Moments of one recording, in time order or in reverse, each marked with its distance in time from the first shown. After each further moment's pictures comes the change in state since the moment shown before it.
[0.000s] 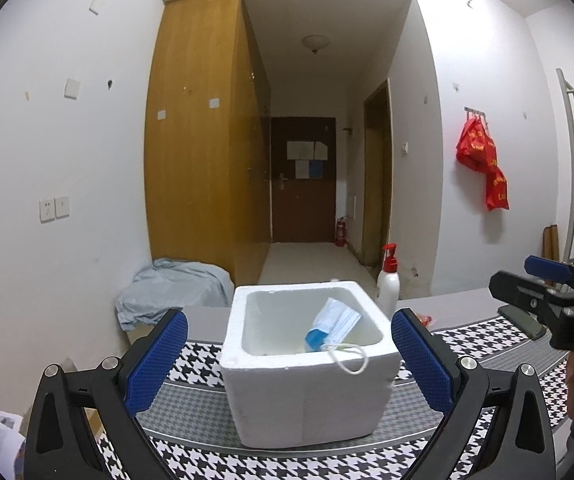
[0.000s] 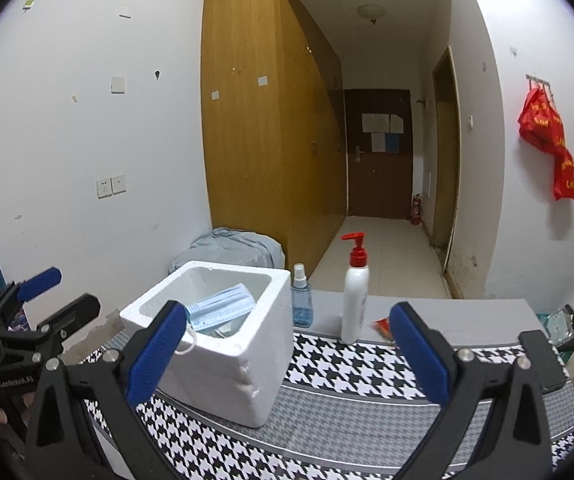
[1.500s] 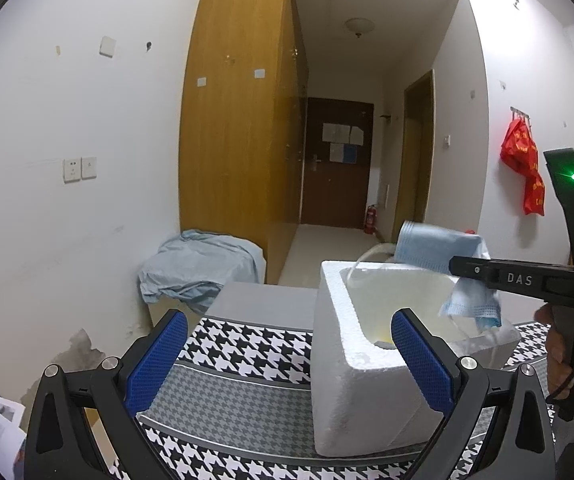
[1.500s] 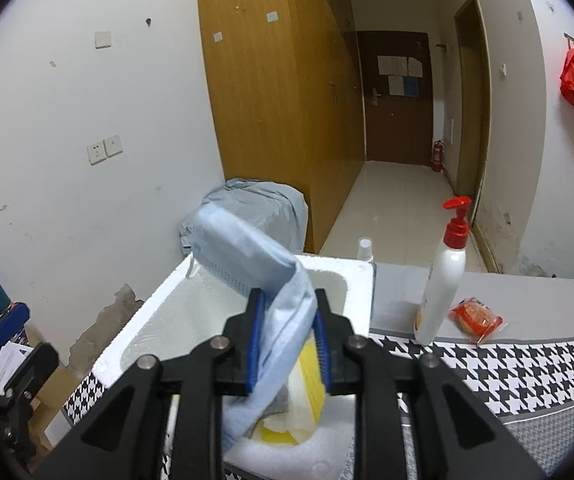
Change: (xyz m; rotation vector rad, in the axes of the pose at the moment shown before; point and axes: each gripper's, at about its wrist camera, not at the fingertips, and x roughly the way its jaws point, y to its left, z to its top) left arm 0.054 0.087 -0.024 -0.090 0.075 0.090; right arm 0.153 0.053 0.016 0.047 0.241 0.069
